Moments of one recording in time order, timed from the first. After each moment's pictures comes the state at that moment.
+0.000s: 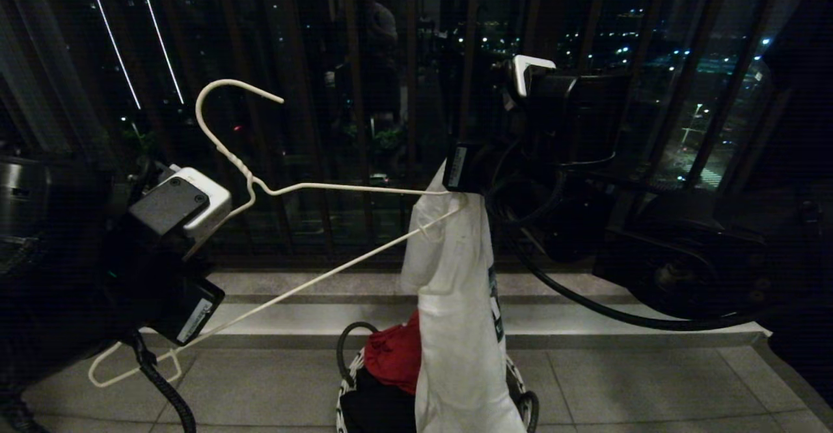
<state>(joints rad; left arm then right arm) -0.50 1.27 -0.82 0.03 0.49 0.37 0.75 1.87 -1.35 -0.52 -0.54 0.19</state>
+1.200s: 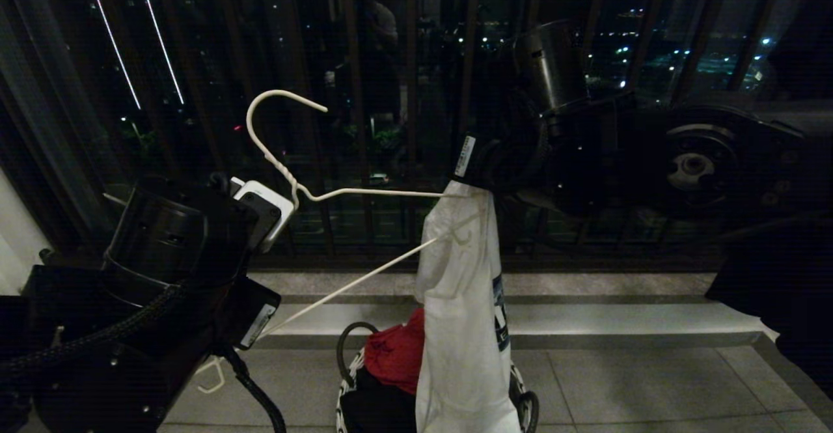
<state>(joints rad) -0.76 1.40 -0.87 0.04 0.90 0.18 0.73 1.92 -1.72 0.20 -0.54 0.61</state>
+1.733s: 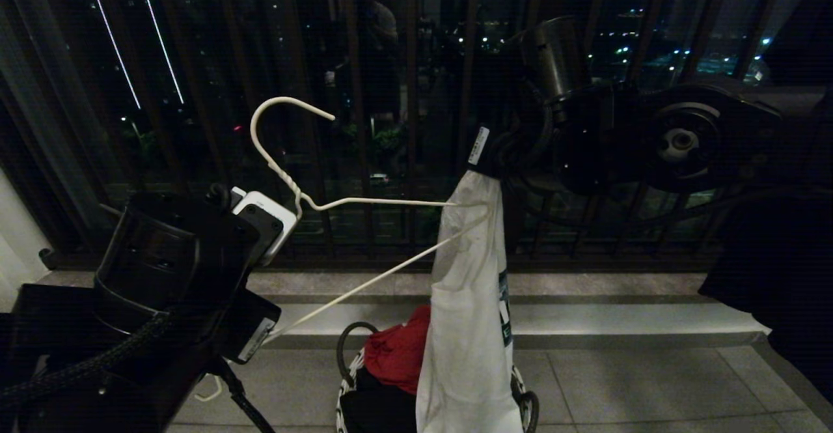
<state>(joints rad) -0.80 1.38 -0.84 0.04 0.92 0.18 0.66 1.96 -1.80 0.26 -0.51 0.64</state>
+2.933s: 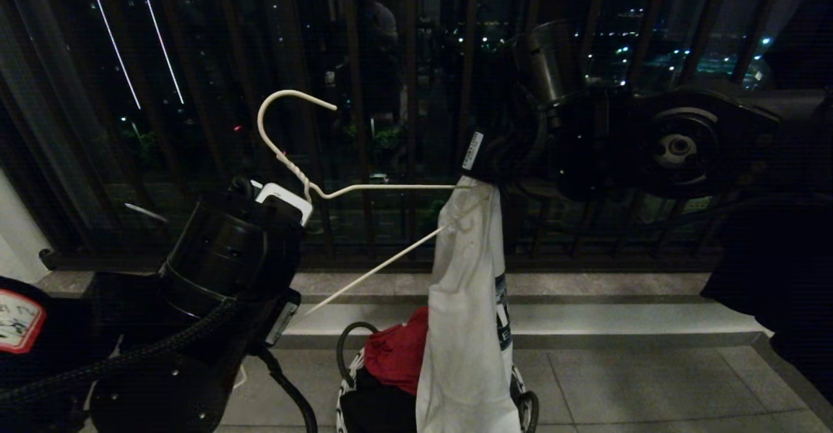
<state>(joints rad) -0.82 1.47 -0.89 0.03 1.02 0.09 0.69 1.96 -1.79 0.26 -0.51 0.65</state>
